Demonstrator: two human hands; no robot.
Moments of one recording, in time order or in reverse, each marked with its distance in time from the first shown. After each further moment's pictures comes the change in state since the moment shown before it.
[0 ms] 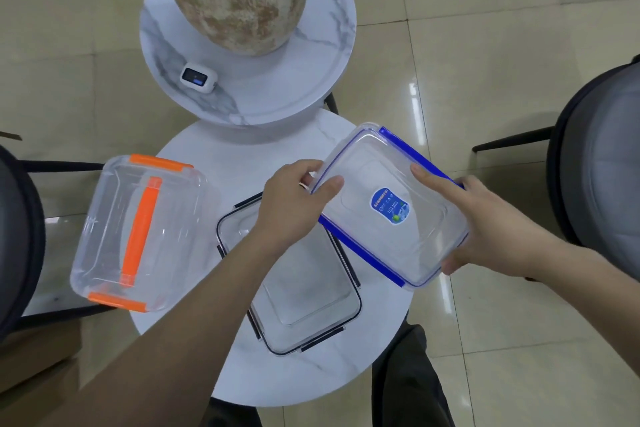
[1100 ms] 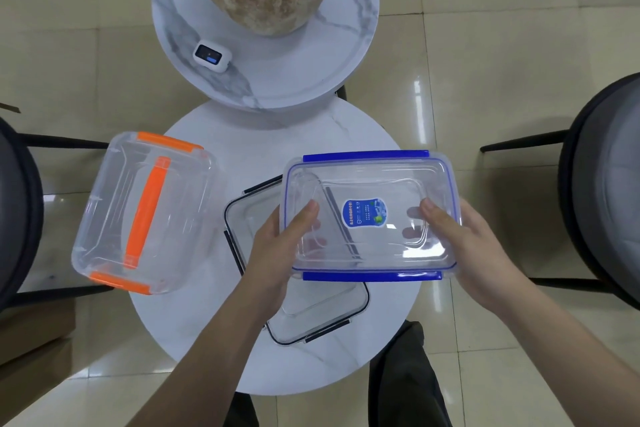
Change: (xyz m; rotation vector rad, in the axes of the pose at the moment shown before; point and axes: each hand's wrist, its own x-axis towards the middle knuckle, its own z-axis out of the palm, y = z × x) left_hand -0.057 -0.051 -0.006 -0.740 -0.038 -0.387; right_hand -0.001 -0.045 0.055 1.167 0.205 0.187
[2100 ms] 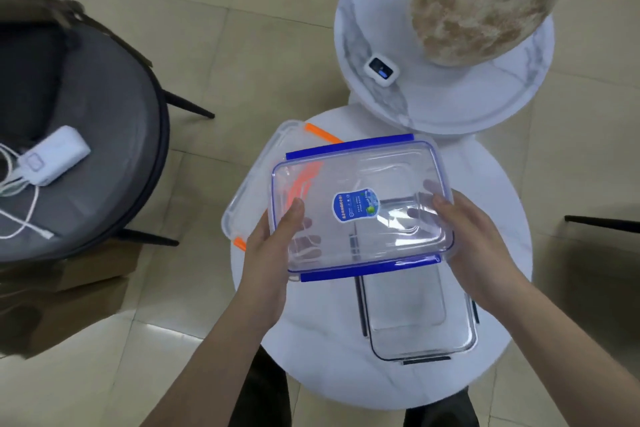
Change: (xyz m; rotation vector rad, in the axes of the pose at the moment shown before) left_hand -0.033 0.036 -0.179 -0.298 0.248 0.129; right_hand 0.008 -0.048 0.202 -0.039 -0.220 -0.072
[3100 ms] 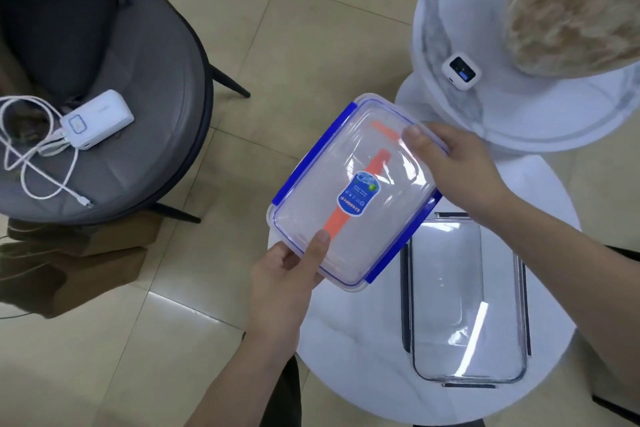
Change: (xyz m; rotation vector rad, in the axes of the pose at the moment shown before) left_hand -0.001 -0.015 -0.063 0.024 0.198 -0.028; right_hand 0.094 -0.034 0.102 -0.640 -0.089 -0.315
